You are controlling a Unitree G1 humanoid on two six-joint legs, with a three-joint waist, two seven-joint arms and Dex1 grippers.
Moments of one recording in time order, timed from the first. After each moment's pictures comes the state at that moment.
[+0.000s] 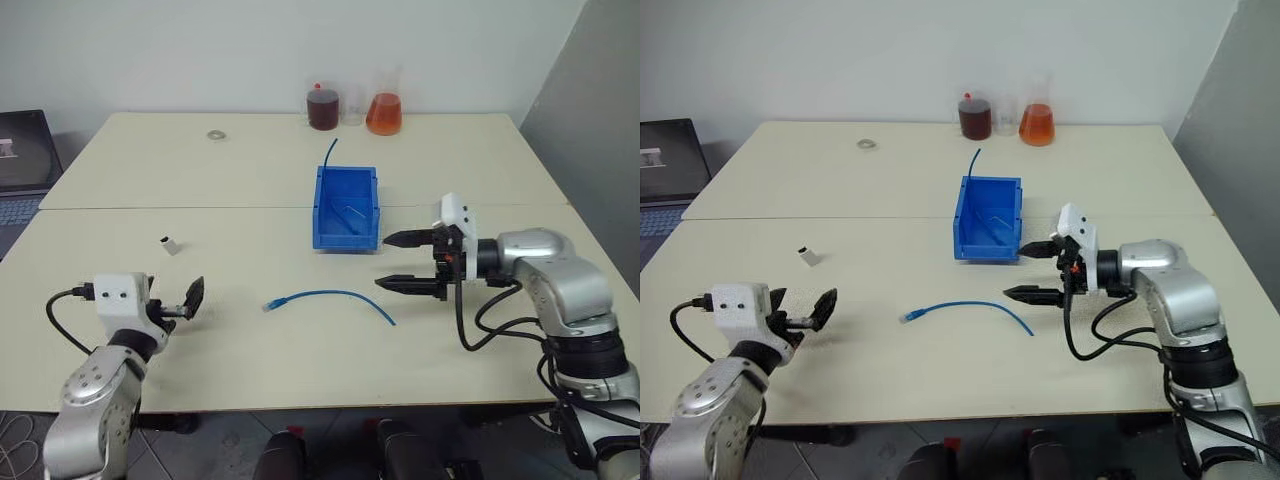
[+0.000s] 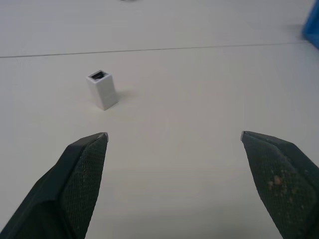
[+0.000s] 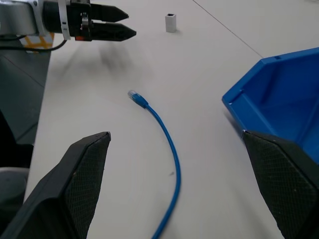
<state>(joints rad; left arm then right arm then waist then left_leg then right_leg) 0.03 0.38 0.42 -0.32 -0.36 0.52 -0.21 -0.60 -0.58 0.05 -0.21 0.30 0.73 1.19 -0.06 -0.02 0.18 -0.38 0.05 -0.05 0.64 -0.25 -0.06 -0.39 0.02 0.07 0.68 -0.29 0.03</state>
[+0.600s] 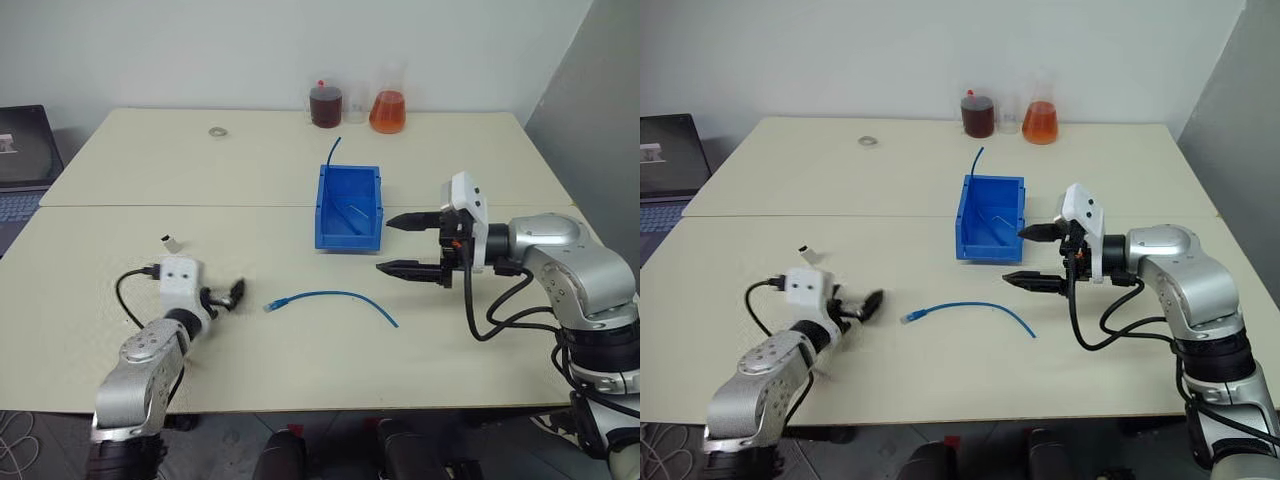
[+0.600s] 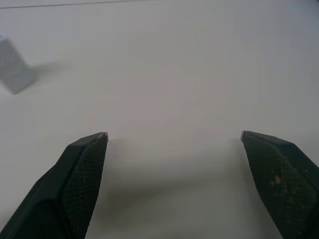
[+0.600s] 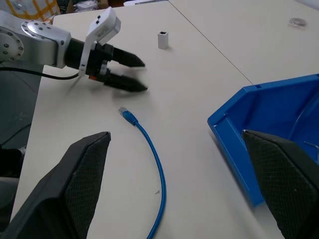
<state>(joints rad) -0.03 0.56 0.15 -0.25 -0.32 0.61 -0.44 -0.64 -0.63 0.06 -0.26 0.42 0.76 1.09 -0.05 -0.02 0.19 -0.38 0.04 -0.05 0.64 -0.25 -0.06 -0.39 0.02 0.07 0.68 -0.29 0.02</state>
